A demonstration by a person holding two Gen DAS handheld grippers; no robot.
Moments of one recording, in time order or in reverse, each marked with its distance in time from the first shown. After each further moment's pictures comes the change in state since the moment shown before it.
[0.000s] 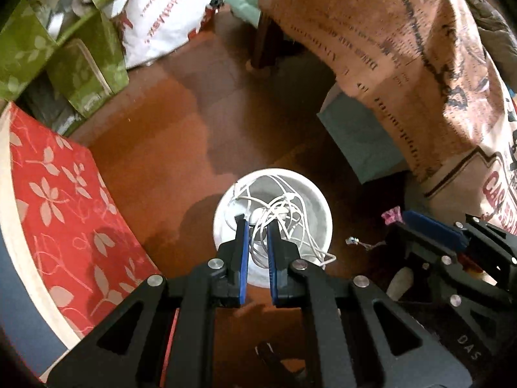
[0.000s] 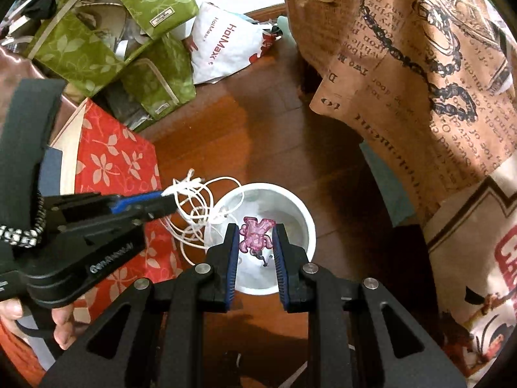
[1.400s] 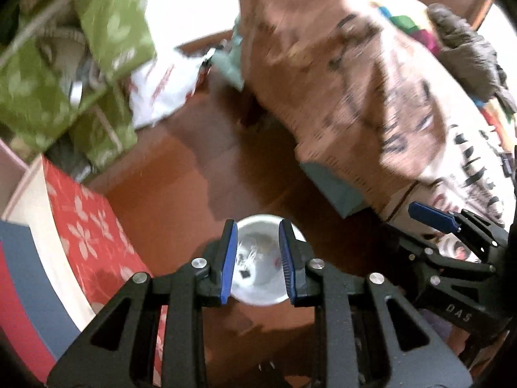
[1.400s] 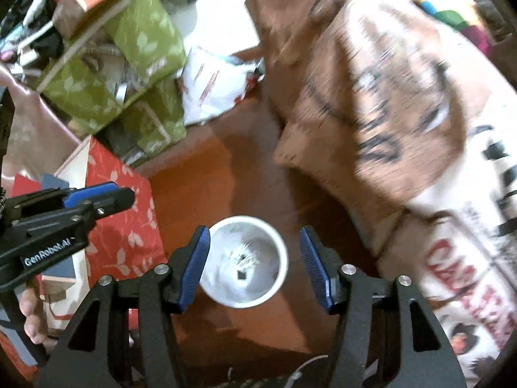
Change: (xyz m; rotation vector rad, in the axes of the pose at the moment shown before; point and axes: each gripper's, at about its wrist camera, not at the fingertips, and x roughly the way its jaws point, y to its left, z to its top) left arm -0.118 -0.039 0.011 0.090 -0.240 0.009; right arm -0.096 -0.025 0.000 0.027 -0.200 -0.077
